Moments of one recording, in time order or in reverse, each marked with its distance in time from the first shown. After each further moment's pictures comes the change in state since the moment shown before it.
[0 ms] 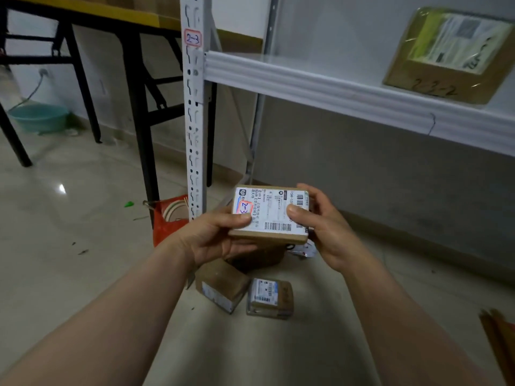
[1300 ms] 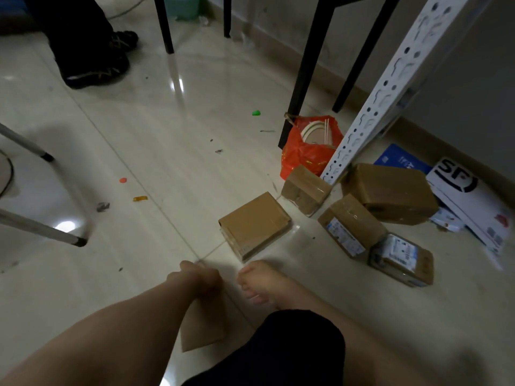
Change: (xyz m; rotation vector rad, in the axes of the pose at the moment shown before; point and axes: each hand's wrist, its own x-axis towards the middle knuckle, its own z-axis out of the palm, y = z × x) left_hand -0.262 -0.180 -0.251 0.472 1.192 -1.051; right_hand -0.065 0.275 0.337 -0.699 -0.637 0.921
